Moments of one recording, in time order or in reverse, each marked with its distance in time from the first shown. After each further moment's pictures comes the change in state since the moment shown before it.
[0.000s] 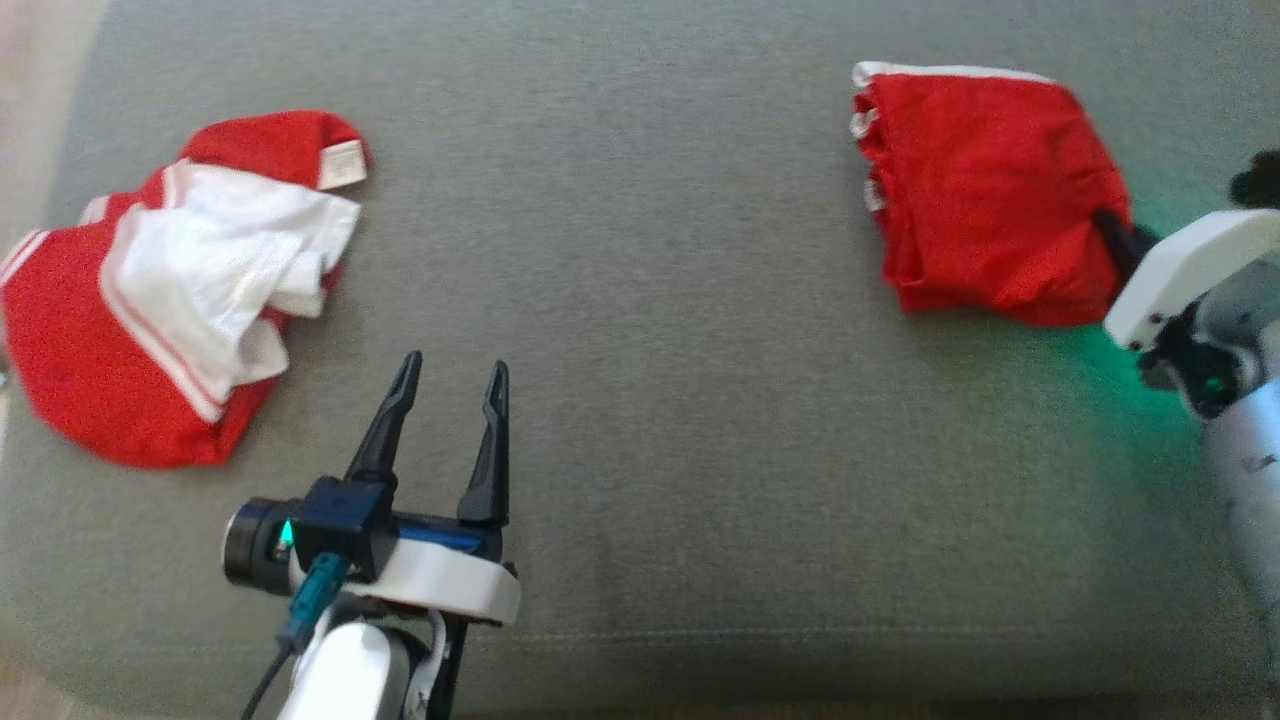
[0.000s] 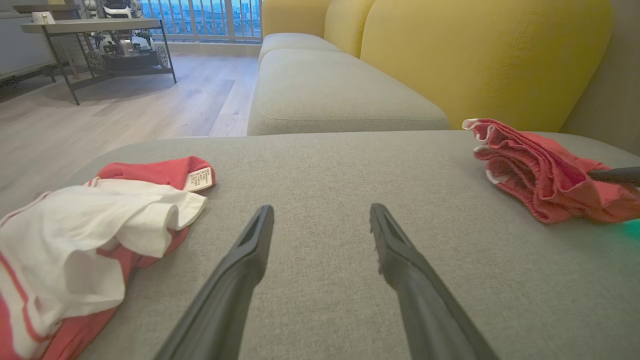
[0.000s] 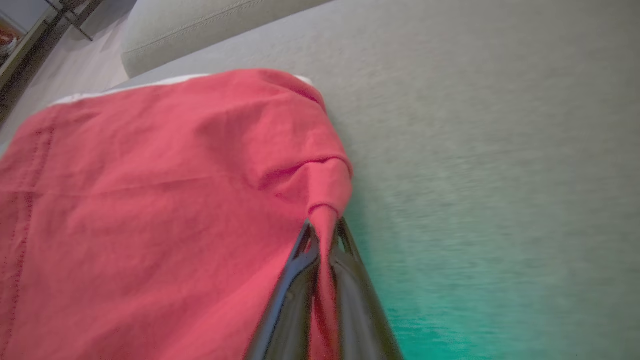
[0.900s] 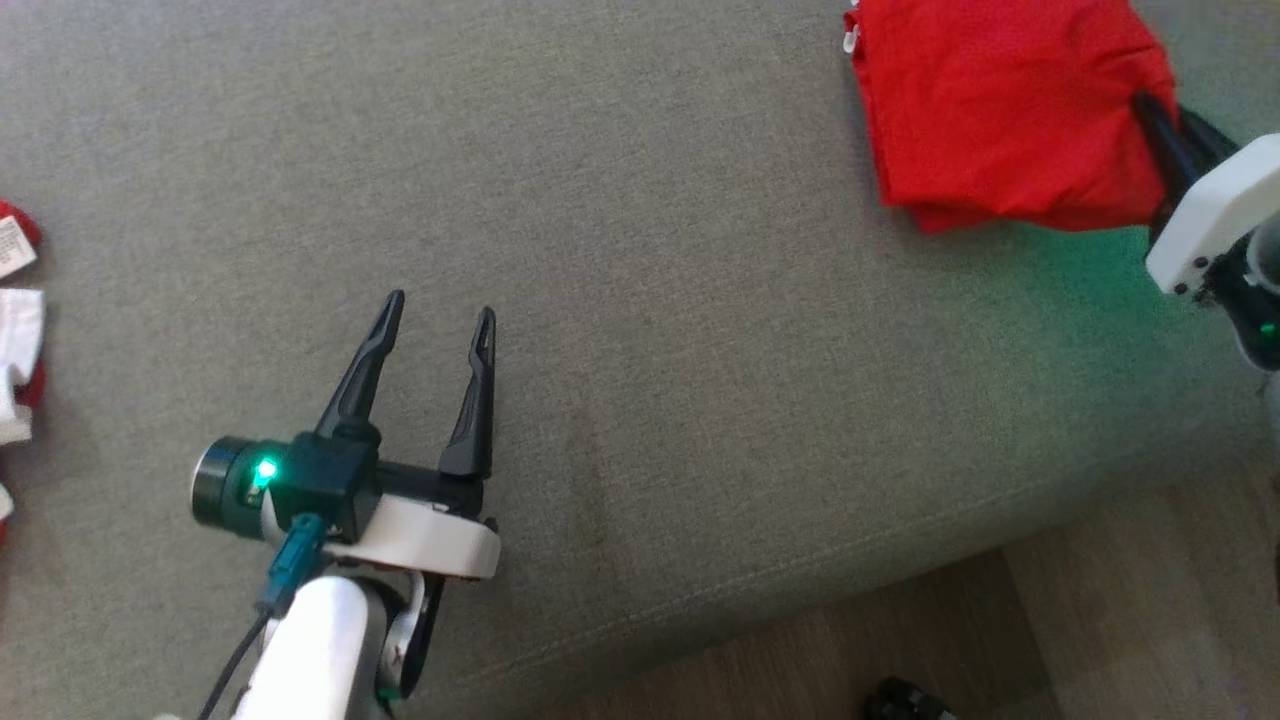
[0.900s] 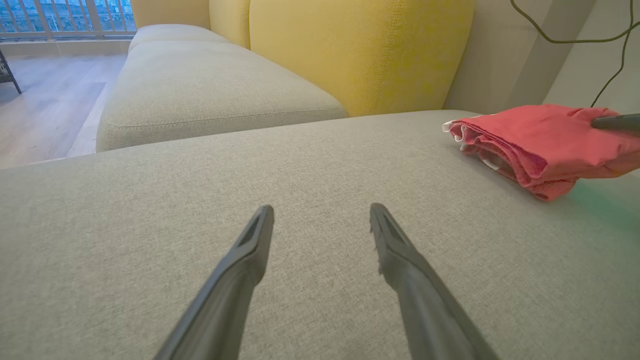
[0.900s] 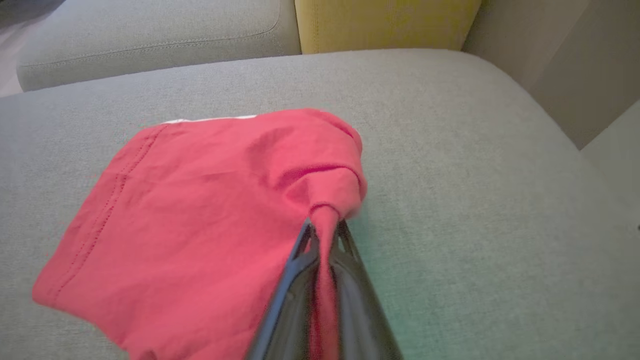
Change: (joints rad) left arm -0.070 0.020 0.041 -0.015 0.068 -0.052 0.000; right arm 0.008 -0.118 0.131 -0.279 -0.021 0.000 -0.049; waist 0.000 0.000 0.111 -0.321
